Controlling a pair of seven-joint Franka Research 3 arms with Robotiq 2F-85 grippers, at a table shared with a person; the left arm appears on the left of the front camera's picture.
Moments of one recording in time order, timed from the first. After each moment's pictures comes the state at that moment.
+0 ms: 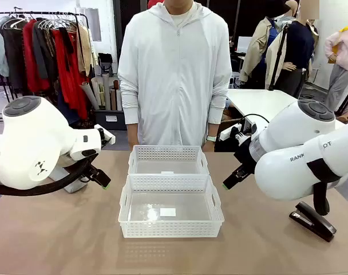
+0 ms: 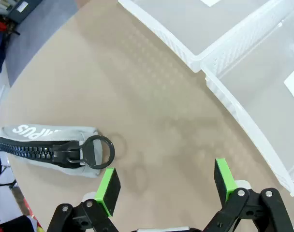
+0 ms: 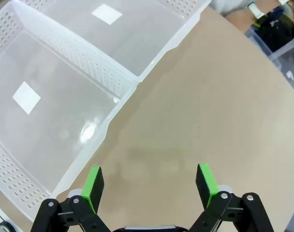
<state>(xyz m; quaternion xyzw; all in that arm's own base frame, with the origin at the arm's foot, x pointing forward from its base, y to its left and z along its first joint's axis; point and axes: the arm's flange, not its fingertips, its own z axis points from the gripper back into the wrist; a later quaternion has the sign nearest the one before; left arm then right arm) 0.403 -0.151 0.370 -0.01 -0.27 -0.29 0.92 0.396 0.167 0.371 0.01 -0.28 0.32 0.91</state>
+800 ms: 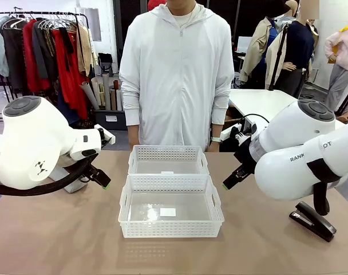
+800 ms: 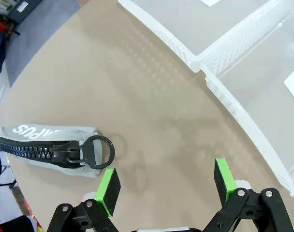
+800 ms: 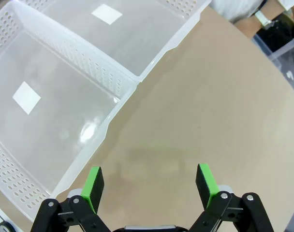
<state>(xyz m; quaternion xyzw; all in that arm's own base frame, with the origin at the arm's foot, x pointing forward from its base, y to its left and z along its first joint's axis) 0.403 -0.151 0.370 -0.01 -0.27 -0.29 0.92 0.396 0.167 0.371 0.01 -0.28 0.32 0.91</state>
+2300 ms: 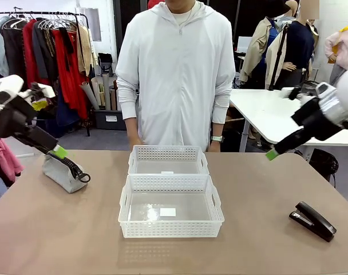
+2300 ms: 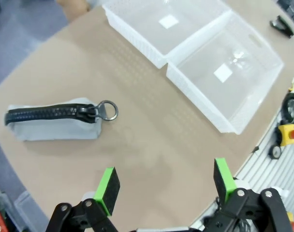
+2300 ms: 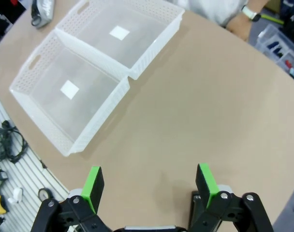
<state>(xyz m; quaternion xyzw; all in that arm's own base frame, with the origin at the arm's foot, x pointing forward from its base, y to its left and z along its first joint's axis) 0.362 -0.023 0.494 -0.19 -0.25 -0.30 0.90 0.378 0.037 0.485 0.15 -0.26 0.29 0.91</state>
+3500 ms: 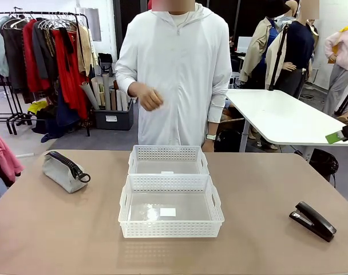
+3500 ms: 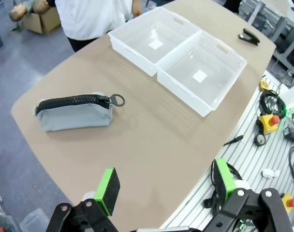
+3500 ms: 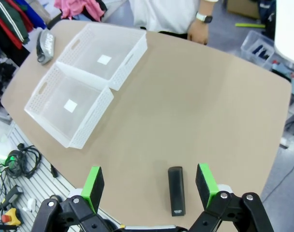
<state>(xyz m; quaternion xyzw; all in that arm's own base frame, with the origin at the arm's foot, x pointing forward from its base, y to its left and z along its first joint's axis) 0.271 0.091 0.552 -0.24 -0.33 -0.32 0.85 0.326 -0.096 0.525 0.20 -0.33 0.21 0.90</state>
